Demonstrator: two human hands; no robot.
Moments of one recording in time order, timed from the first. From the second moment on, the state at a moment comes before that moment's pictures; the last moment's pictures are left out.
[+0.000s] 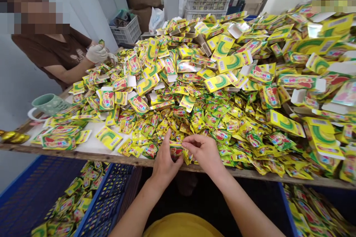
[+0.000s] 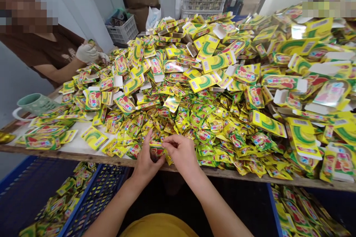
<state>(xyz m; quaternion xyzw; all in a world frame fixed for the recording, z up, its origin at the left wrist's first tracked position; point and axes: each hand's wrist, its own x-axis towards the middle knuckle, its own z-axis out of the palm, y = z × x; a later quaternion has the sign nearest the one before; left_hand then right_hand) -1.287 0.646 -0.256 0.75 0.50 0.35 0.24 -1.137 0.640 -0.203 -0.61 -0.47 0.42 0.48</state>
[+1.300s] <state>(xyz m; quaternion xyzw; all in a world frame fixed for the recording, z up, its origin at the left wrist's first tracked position) -1.320 0.650 -0.242 0.71 0.36 0.46 0.39 -1.153 0.624 -0.216 -0.53 -0.65 0.27 0.48</state>
